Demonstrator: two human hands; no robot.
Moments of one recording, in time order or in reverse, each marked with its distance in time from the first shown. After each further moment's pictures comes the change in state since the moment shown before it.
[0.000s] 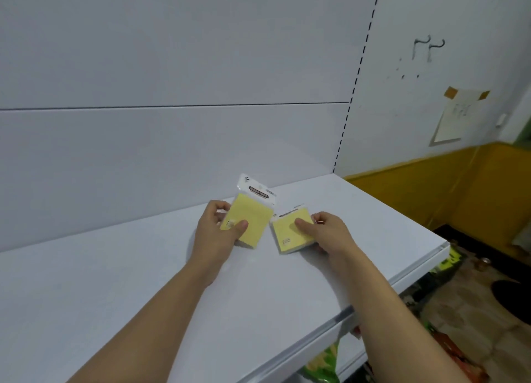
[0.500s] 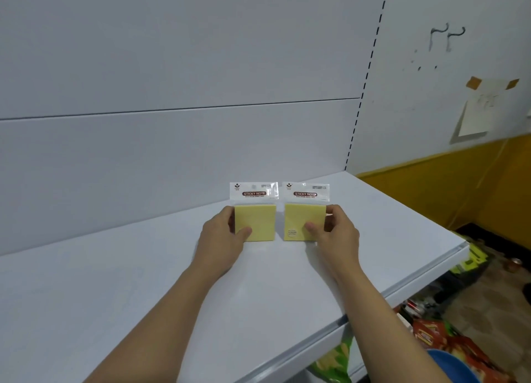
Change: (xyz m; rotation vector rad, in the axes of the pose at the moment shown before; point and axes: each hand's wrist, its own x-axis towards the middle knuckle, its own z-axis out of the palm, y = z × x) left_hand 0.000 -0.002 -0.007 0.603 0.013 0.127; right_hand -0.015 0.011 0.007 -0.026 0.167 -0.325
